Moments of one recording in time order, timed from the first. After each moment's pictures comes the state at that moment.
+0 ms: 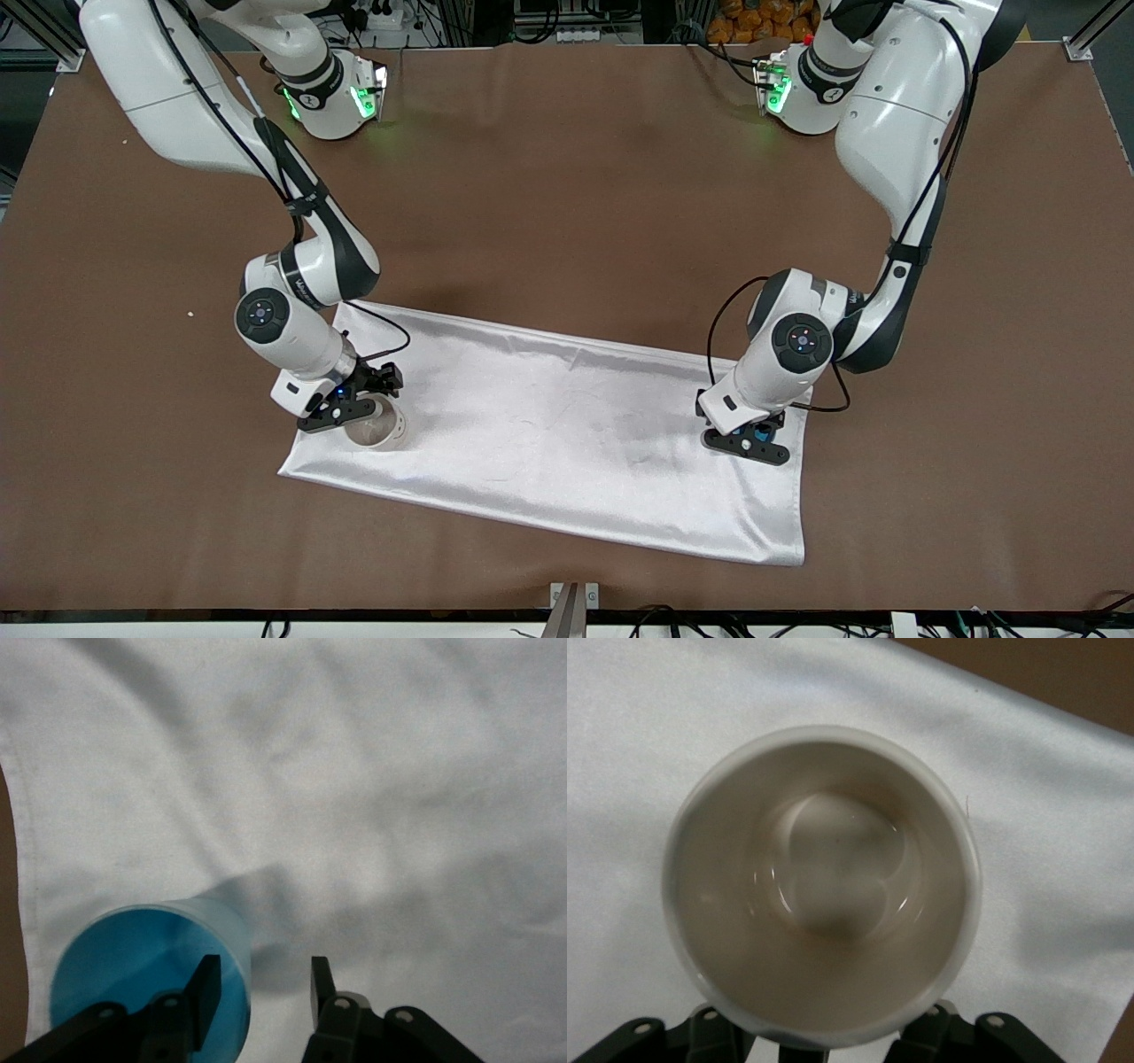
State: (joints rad) left arm -0.28 0.78 -0.12 -1.47 0.14 2.36 -0.18; right arm 0.06 0.62 0.20 -1.83 -0.12 2.55 0.08
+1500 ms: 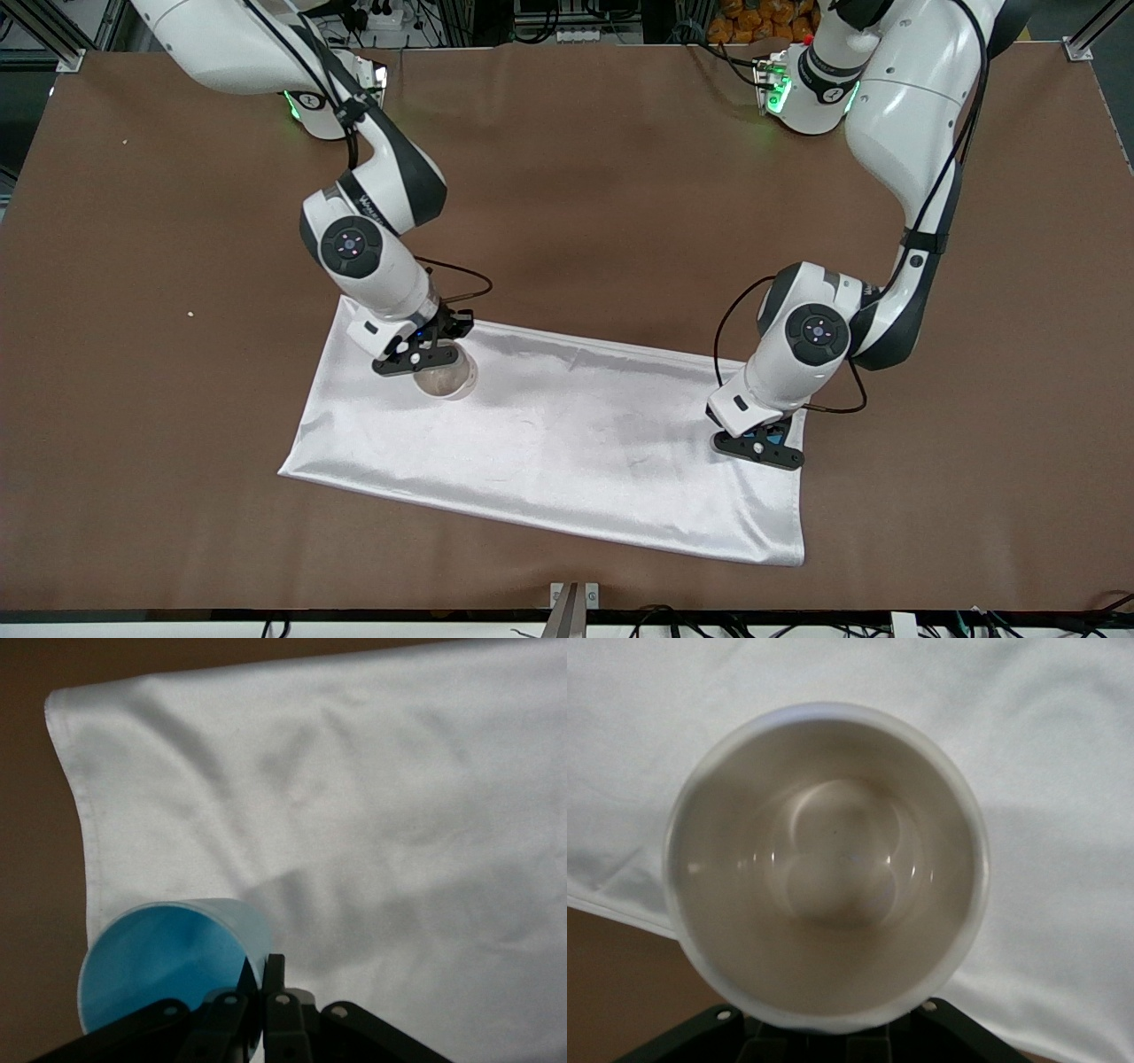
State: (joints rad) left arm -0.28 0.72 -0.11 -1.45 0.14 2.35 -0.18; right arm 0.18 0.47 0.37 -1.78 -0.12 2.25 0.48
